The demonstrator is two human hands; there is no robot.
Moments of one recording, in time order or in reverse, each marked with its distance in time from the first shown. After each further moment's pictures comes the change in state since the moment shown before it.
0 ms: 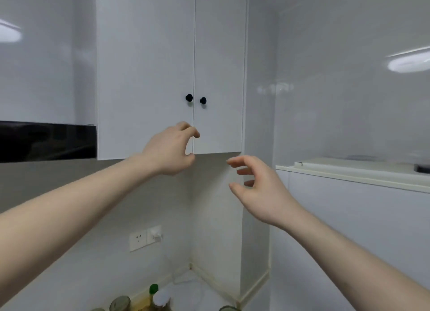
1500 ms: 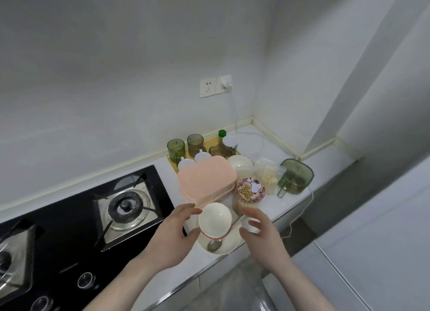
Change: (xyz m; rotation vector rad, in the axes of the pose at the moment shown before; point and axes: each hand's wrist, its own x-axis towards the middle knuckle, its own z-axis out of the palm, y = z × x) left_hand -0.505 -0.086 0.222 -0.688 -0.623 -0.750; right_hand -0.308 0.082 0.347 0.319 -0.477 0.928
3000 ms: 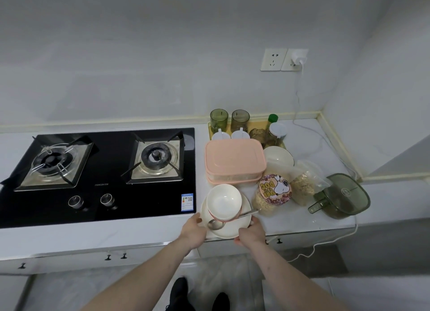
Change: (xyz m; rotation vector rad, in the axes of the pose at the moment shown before) left_hand 0.027 -0.044 0.169 -0.564 0.190 -0.934; right_hand 0.121 0.130 0.047 0.030 -0.272 0.510
